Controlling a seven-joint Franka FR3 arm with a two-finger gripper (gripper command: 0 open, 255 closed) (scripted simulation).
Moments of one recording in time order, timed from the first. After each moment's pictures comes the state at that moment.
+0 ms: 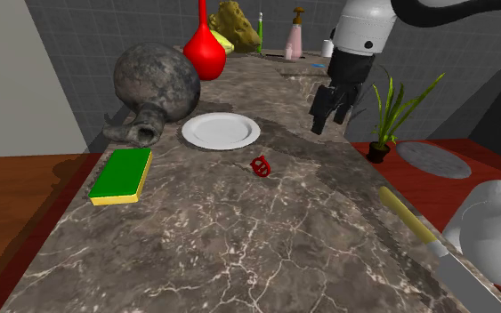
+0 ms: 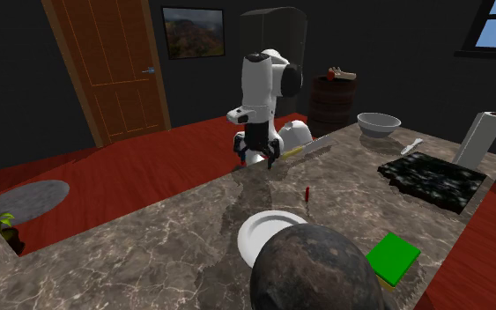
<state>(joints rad) 0.13 -0.67 0.16 -2.29 0.12 1.68 0.19</state>
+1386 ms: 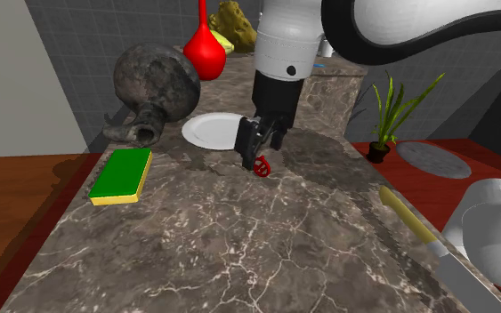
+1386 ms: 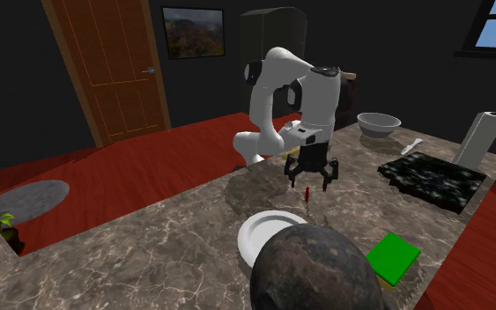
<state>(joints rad) 0.22 -0.39 0.42 -2.11 0.14 1.83 0.36</state>
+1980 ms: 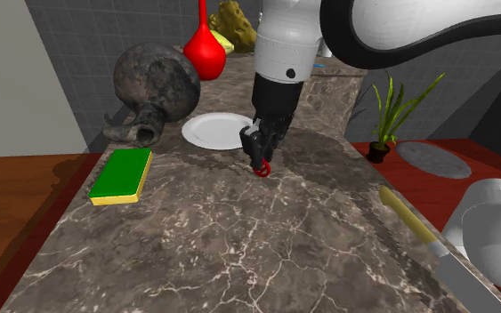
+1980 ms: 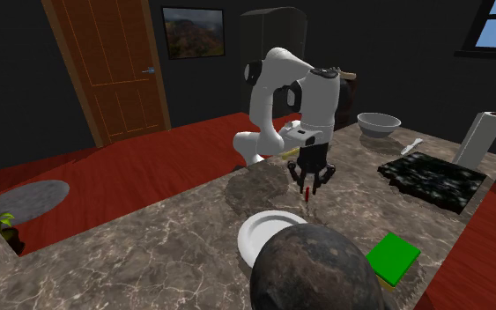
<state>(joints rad) 0.22 -0.39 0.42 -2.12 0.14 1.84 0.36</state>
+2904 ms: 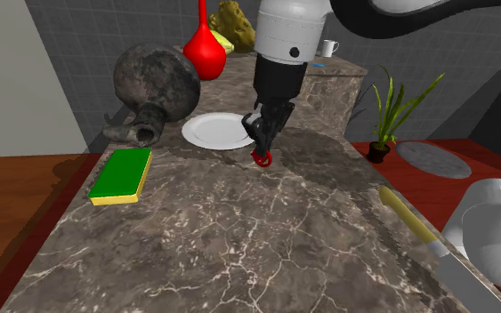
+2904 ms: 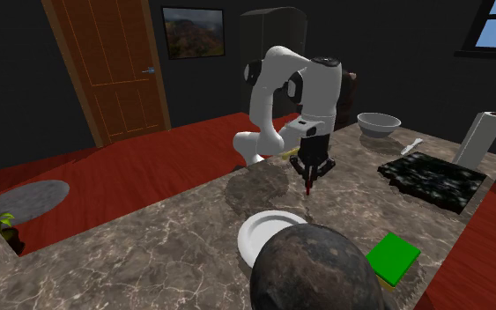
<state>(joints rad) 0.22 -0.39 0.42 -2.05 0.14 1.78 0.36</state>
